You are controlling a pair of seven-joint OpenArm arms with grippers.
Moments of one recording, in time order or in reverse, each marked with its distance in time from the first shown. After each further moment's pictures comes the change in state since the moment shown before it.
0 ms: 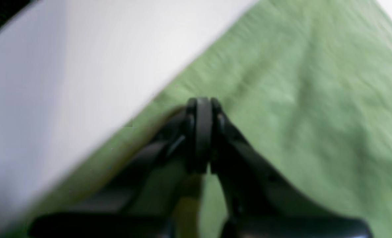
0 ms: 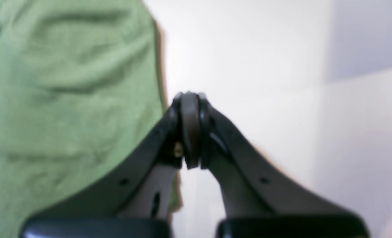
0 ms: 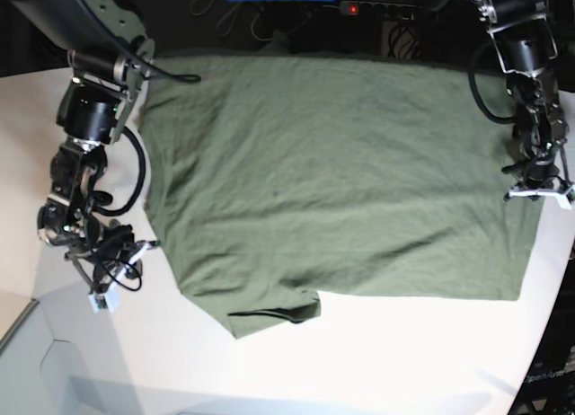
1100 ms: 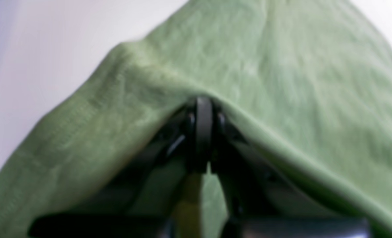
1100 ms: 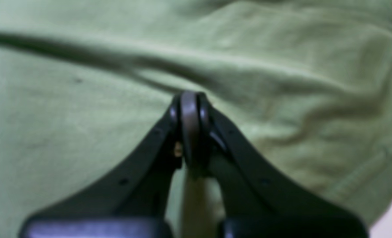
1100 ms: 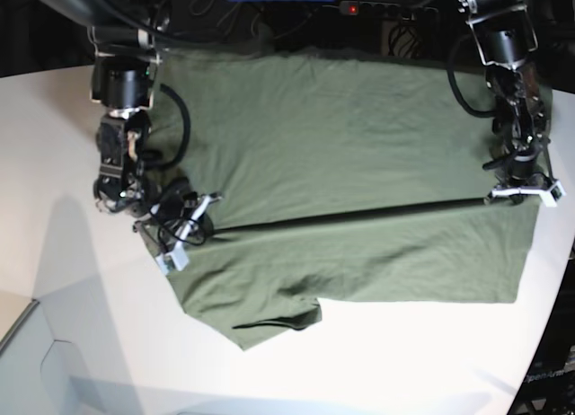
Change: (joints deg) left arm 0.5 4.0 0.1 -1.3 0.1 -1.0 -5.4; right arm -5.5 -3.0 -10.3 -8.8 2.2 1.9 10.2
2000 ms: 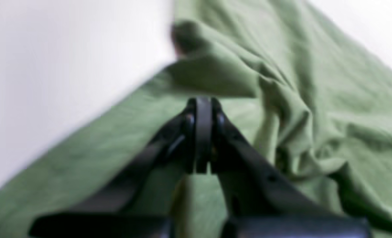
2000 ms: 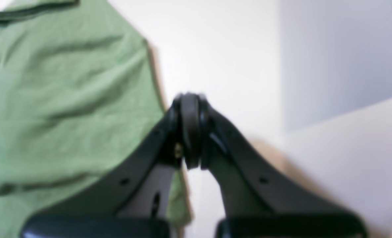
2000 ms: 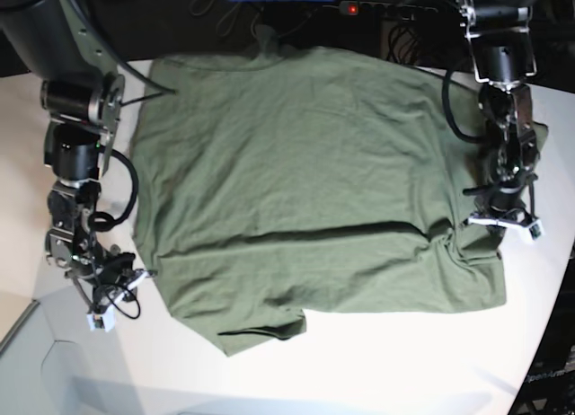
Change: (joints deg) left arm -2.4 -0.6 9.8 9.2 0.0 1.7 6.1; right arm 15.8 7.9 1.8 -13.9 -2.8 -11.3 6.3
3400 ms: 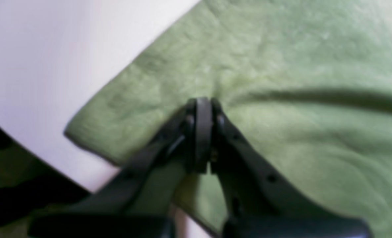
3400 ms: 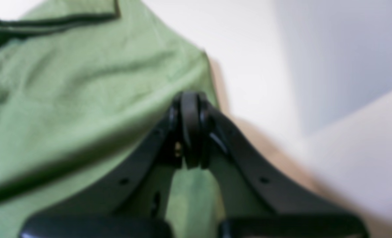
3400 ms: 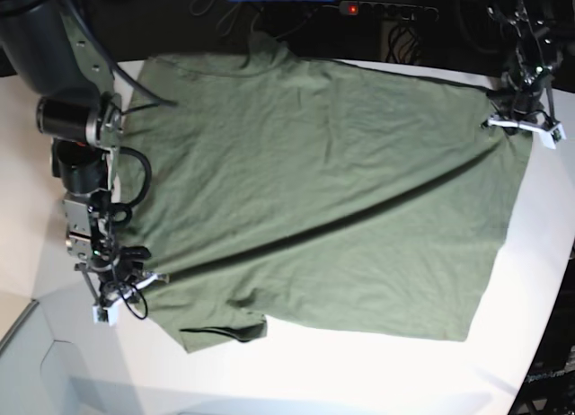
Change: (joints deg) left arm 26.3 4.5 -15.5 23.4 -0.1 -1.0 18.1; right arm 5.2 0.4 -3.5 -19.4 0.4 -9.4 20.7
